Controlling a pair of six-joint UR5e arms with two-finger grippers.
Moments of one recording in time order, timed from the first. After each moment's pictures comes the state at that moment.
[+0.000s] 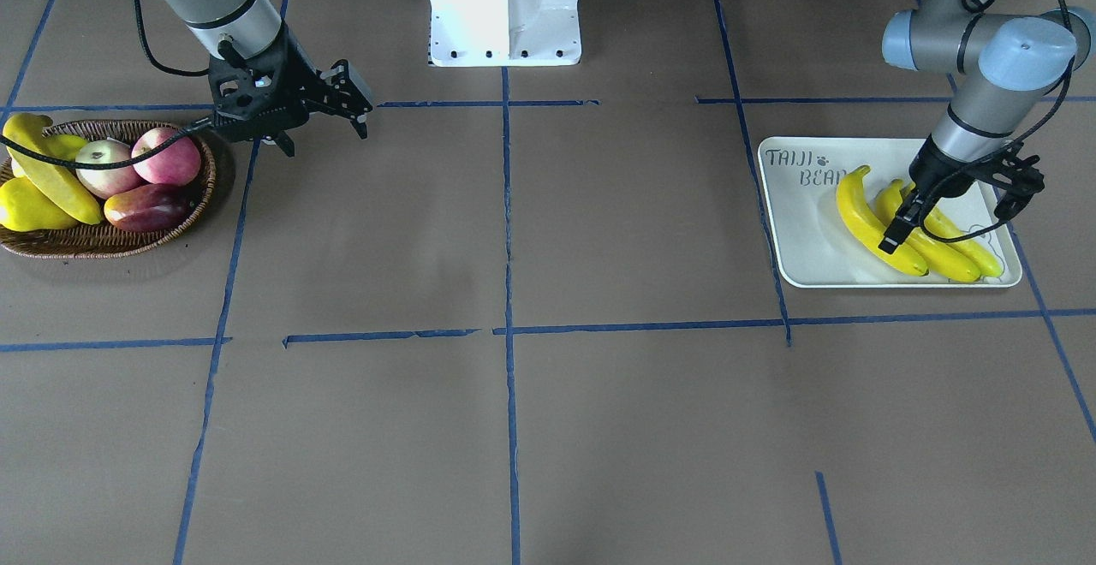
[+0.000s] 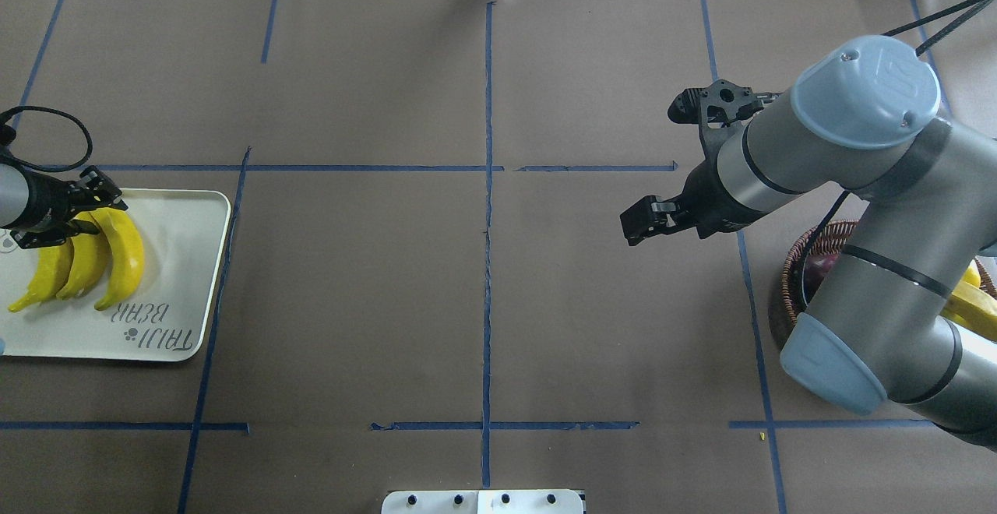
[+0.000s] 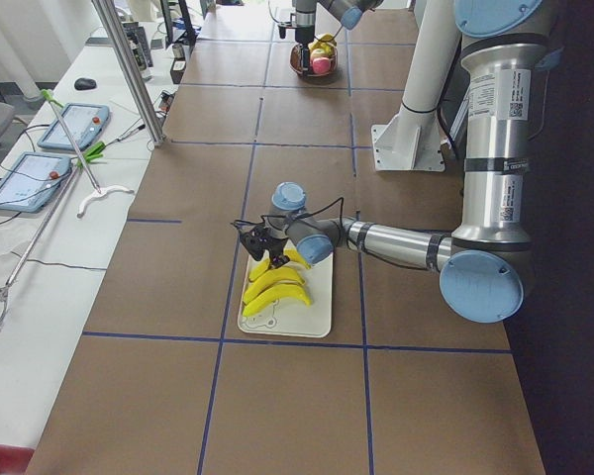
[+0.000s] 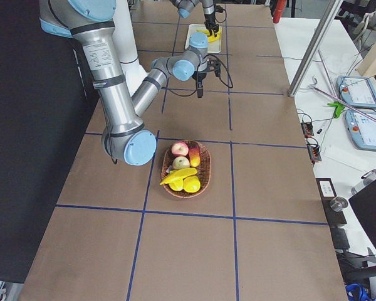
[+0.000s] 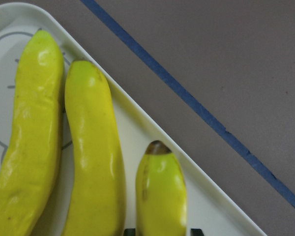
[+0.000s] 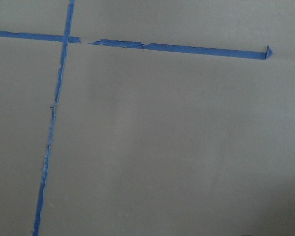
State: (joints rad) left arm -0.90 -1.54 -1.66 -2.29 -1.94 -1.66; right arm 0.70 -1.21 2.07 -1.59 2.08 0.97
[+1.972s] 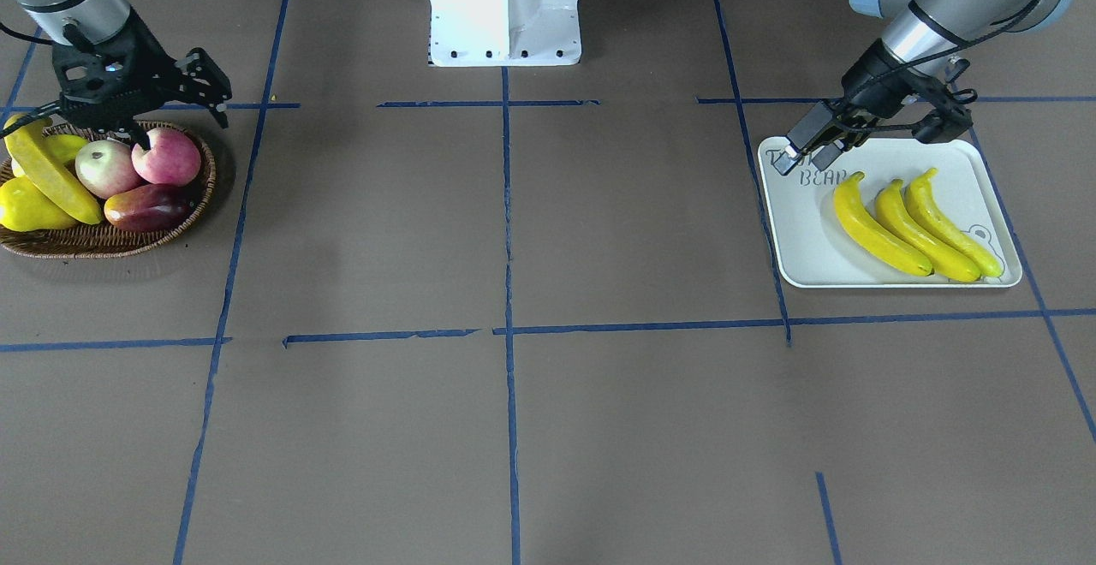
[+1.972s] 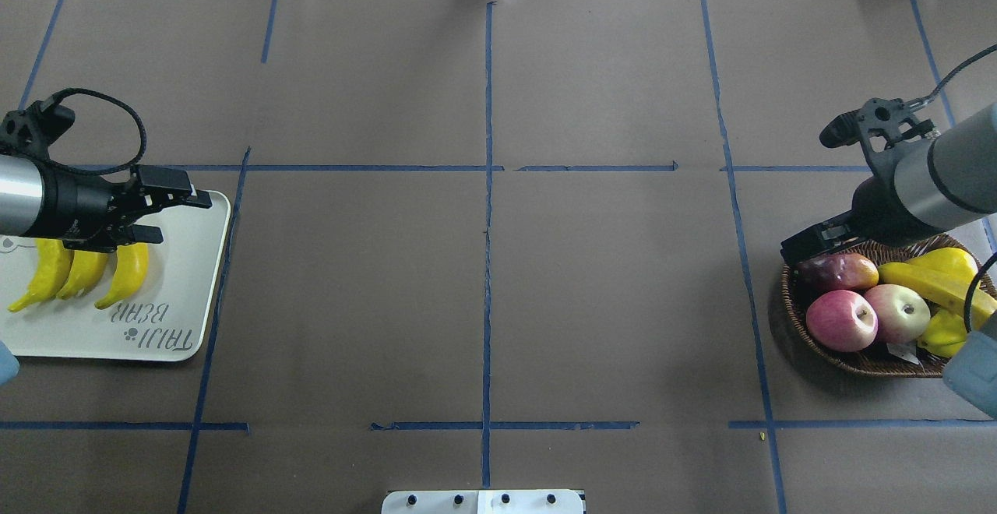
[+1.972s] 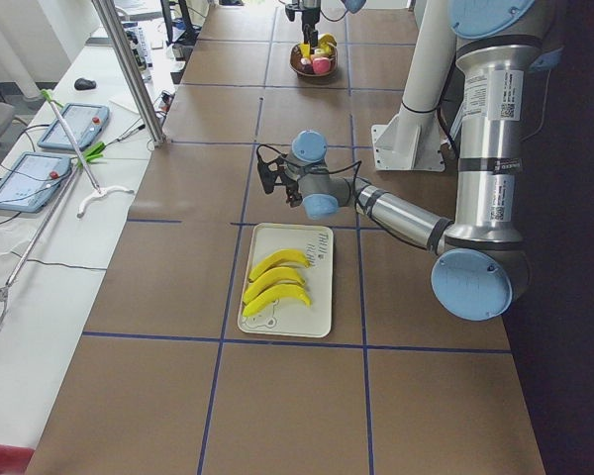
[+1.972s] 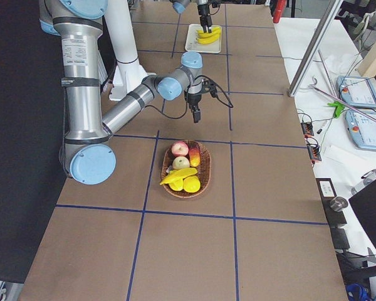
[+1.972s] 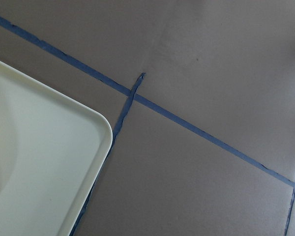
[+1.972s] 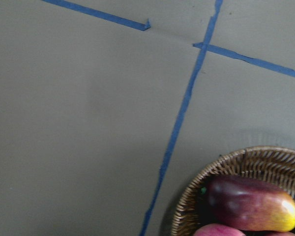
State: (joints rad) left arm -0.82 -1.55 -1.93 -2.39 -2.08 -1.59; right arm 0.86 -1.57 2.20 -1.57 2.10 0.58
